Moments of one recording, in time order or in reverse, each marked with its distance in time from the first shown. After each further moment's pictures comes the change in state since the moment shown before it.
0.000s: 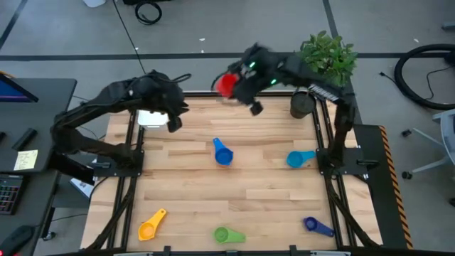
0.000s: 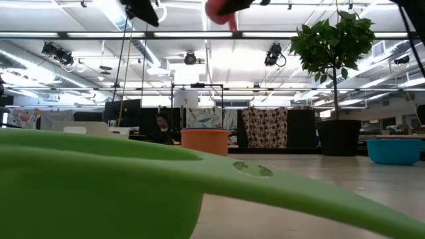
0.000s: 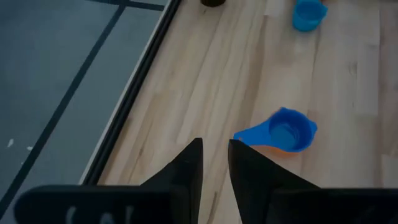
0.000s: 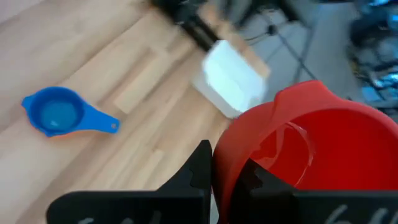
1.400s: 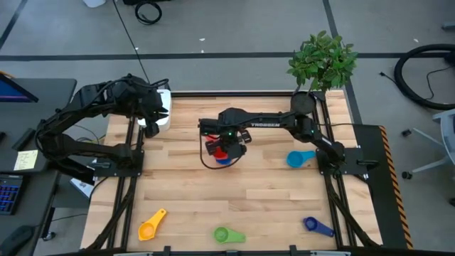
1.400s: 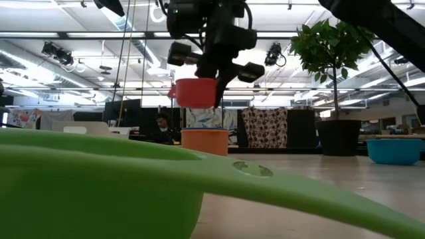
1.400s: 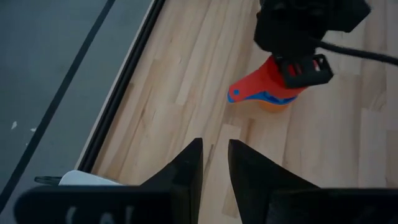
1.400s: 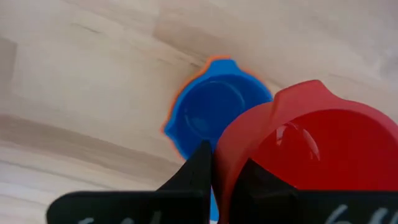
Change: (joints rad) left arm 0.005 -0.161 0.000 -0.222 0.004 0.012; right arm 0.243 0.472 0.001 -0.267 0.061 -0.999
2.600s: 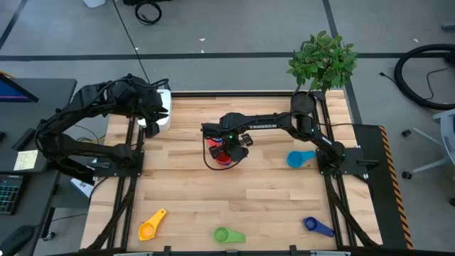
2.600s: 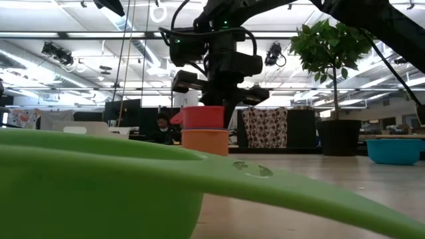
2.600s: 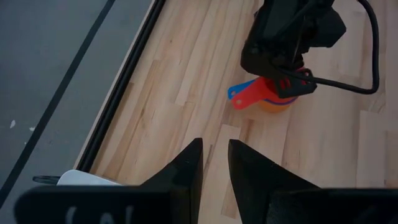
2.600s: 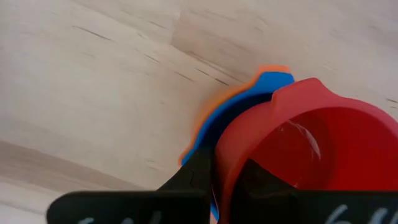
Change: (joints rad) left arm 0.000 0.000 0.000 0.002 0.000 -0.010; right arm -0.022 -0.002 -0.195 0.114 -0.056 -0.063
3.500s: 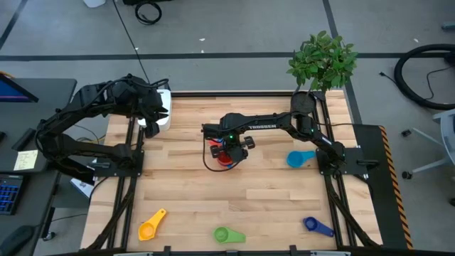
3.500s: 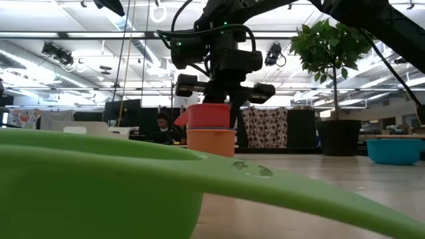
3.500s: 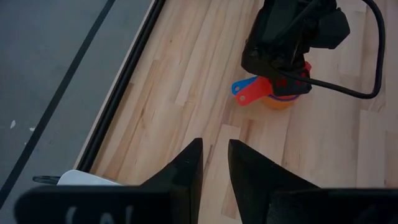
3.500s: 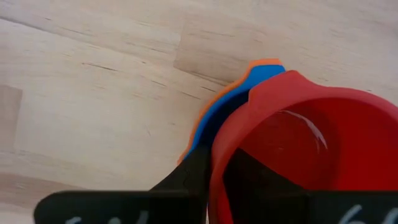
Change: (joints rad) left arm 0.000 0.000 0.000 0.000 0.000 0.001; right arm -0.001 0.002 -0.002 -0.031 -0.032 0.129
